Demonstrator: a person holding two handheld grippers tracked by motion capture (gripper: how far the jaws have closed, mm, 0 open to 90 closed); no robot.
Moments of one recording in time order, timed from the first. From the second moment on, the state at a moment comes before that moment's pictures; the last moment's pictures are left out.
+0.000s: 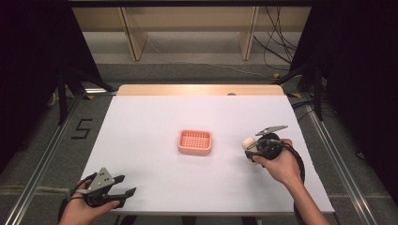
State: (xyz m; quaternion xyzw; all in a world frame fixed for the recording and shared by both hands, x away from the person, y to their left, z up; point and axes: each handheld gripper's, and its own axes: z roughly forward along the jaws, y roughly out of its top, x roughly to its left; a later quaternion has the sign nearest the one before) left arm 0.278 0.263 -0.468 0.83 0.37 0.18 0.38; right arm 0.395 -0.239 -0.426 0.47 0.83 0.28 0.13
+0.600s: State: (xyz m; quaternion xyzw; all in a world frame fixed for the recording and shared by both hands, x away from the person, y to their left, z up) left arm 0.278 0.263 -0.469 0.83 0.38 0.18 0.38; right arm 0.396 -0.232 -0.422 0.44 0.83 0.33 0.14
